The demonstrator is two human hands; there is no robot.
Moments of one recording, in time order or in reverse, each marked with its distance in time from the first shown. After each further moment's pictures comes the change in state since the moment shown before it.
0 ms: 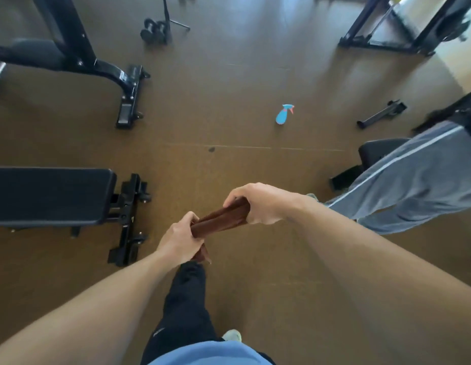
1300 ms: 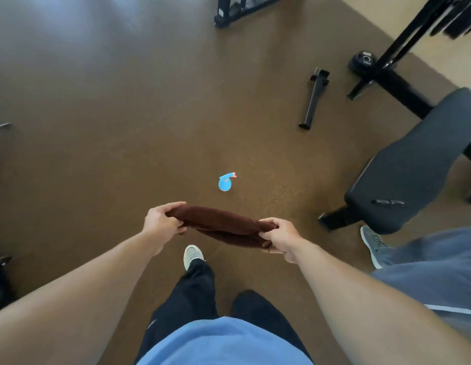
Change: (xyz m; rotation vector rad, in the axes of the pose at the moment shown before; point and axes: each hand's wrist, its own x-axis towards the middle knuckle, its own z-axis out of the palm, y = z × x) left_hand 0.843 0.556 -0.164 -0.173 -0.322 0.004; right_hand 0.438 0.445 -0.476 1.537 0.727 0.920
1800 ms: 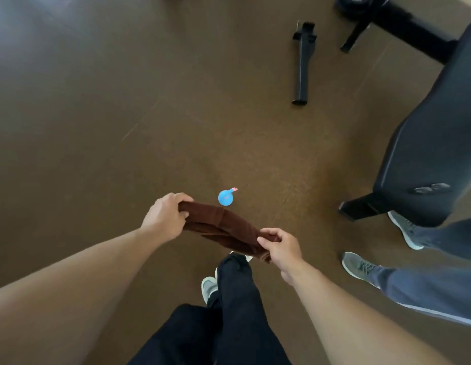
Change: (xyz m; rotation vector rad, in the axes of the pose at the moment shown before) left_hand 0.266 0.133 0.045 0.911 -0.205 0.390; right_hand 0.178 -0.071 0.052 0.347 0.236 0.118
